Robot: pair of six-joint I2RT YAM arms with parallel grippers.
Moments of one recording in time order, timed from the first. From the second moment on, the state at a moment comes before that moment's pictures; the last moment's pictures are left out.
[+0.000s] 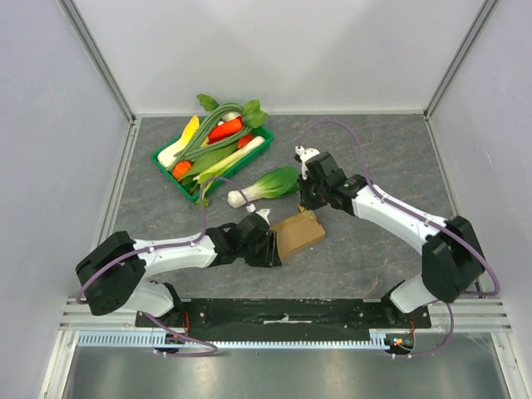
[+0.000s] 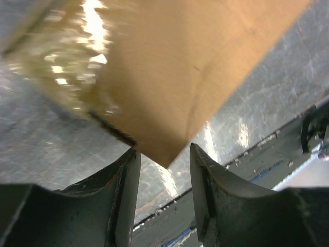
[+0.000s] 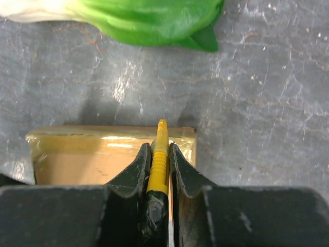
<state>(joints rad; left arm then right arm) -0.98 1.39 0.64 -0.16 0.09 -0.81 0.64 1.54 1.11 -0.42 0.02 0.22</state>
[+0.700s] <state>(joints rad) -0.68 1.49 0.79 -0.09 0.17 -0.86 0.63 1.23 0.87 -0.55 -0.02 0.37</state>
